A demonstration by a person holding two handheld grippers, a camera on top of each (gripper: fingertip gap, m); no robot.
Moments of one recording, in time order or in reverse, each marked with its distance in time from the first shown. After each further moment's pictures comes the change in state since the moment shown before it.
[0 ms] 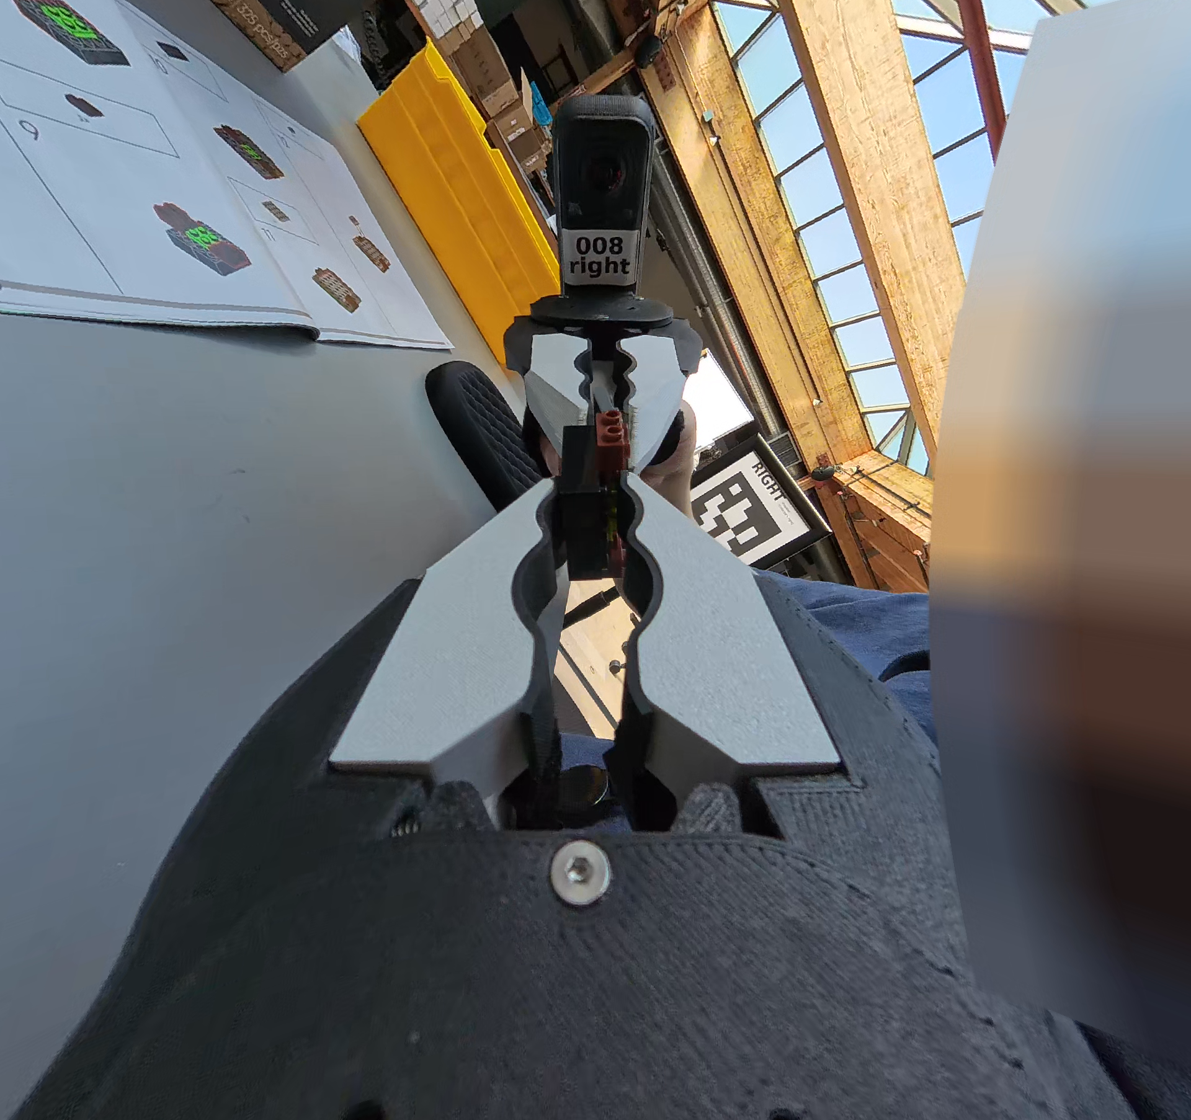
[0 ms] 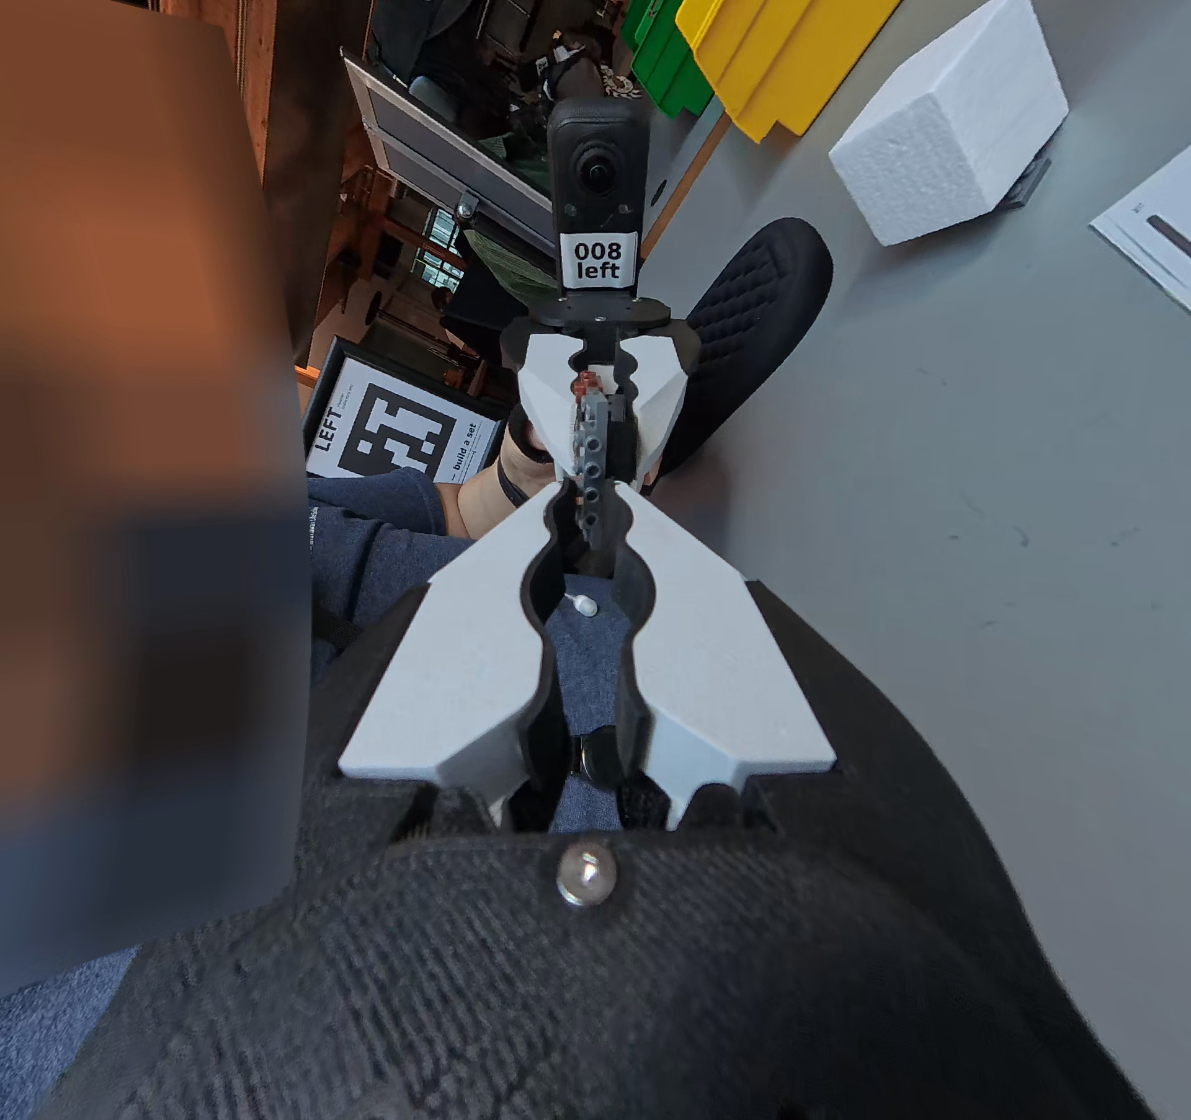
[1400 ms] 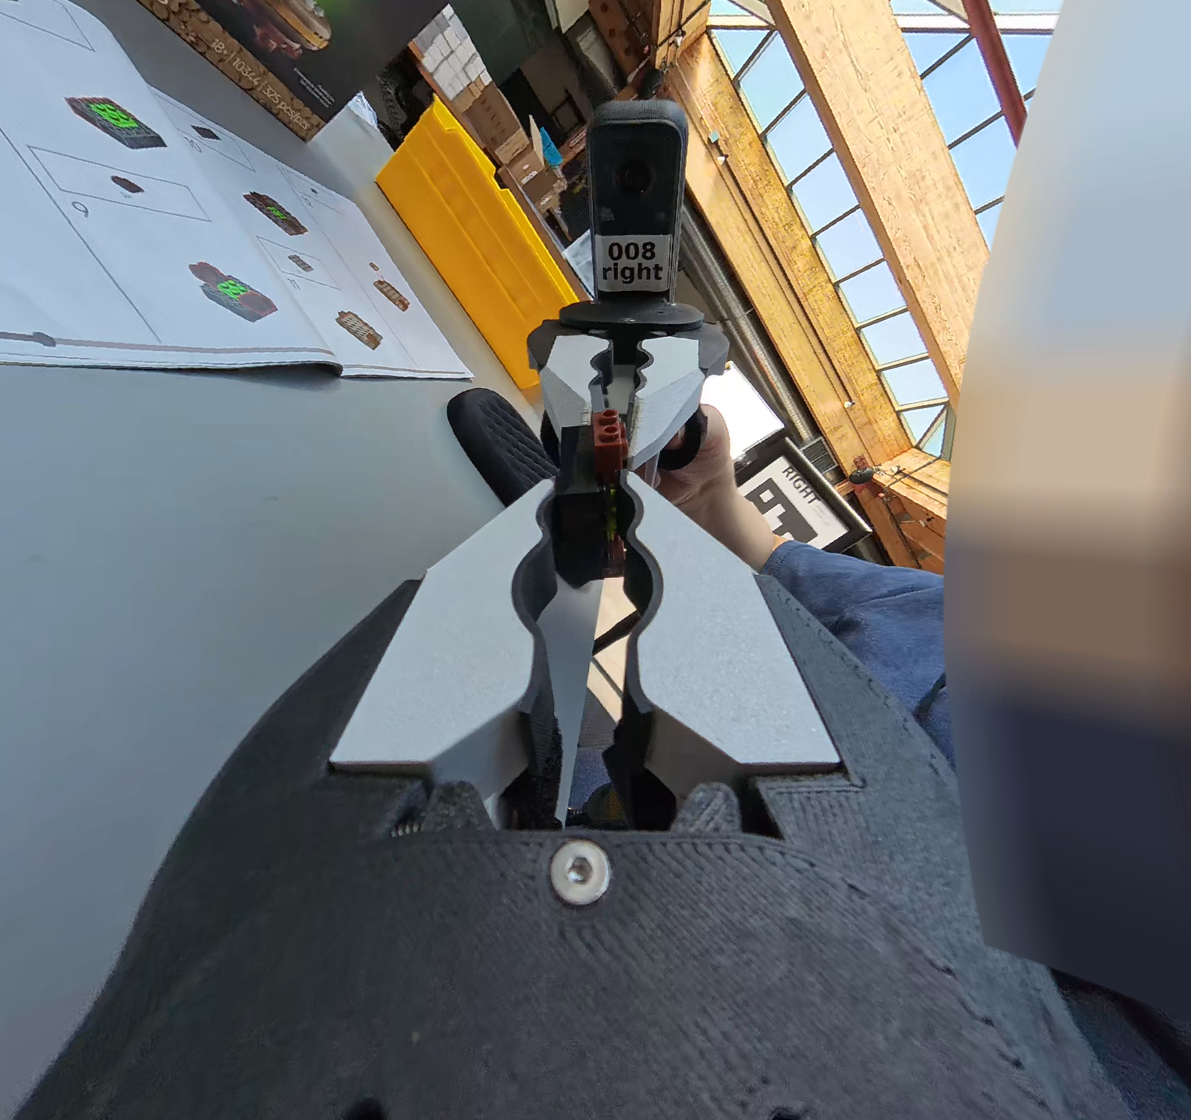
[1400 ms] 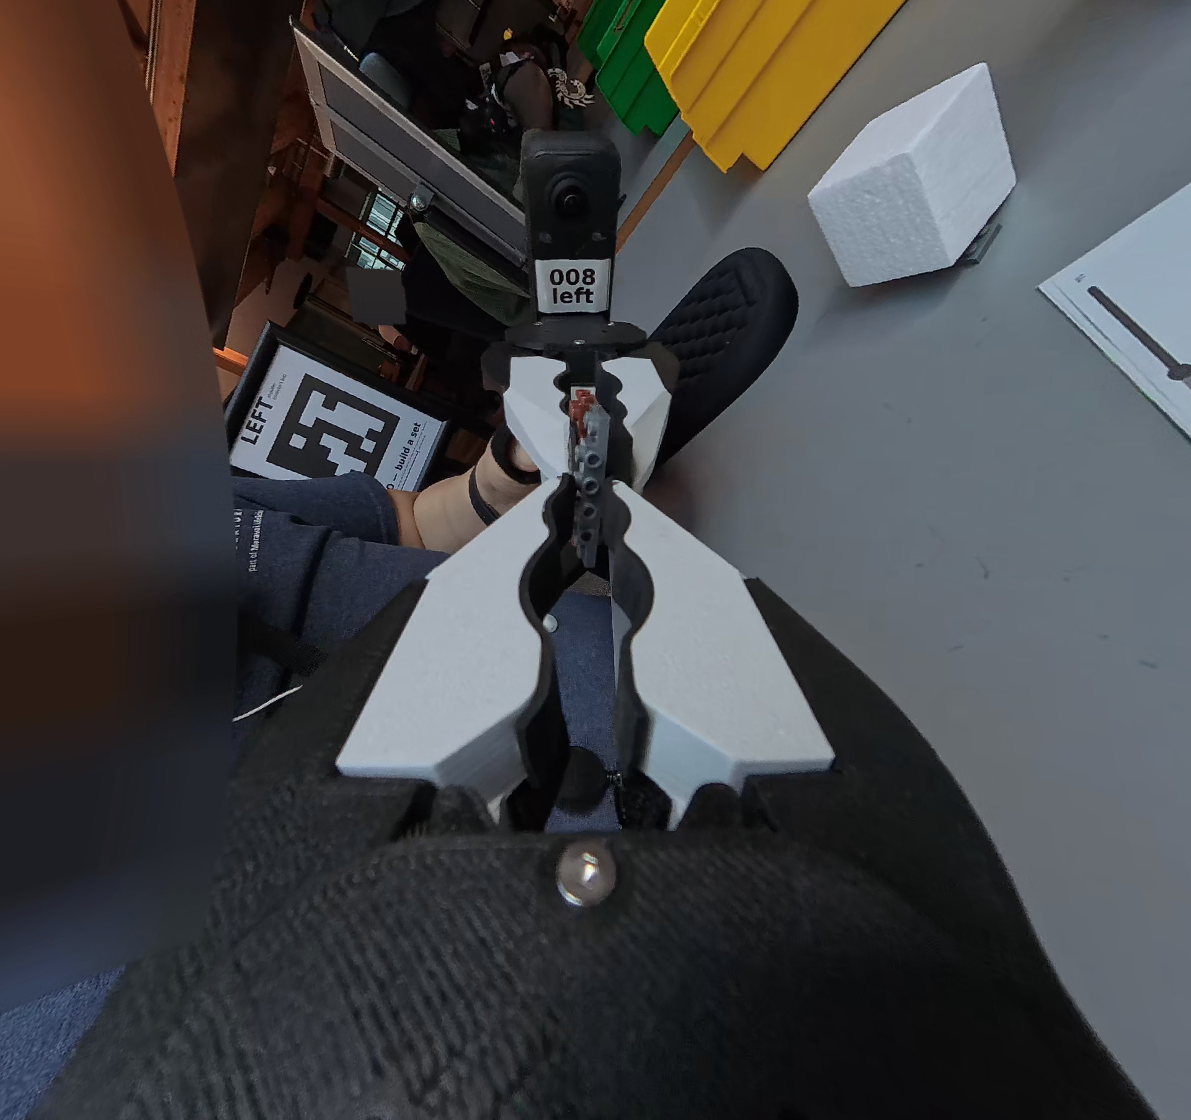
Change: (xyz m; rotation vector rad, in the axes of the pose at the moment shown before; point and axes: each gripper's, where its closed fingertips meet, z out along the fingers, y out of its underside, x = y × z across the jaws) left arm -0.001 0.000 -0.003 0.045 -0.012 0.094; right arm 0.002 -0.005 0.005 0.008 0.089 -0.094
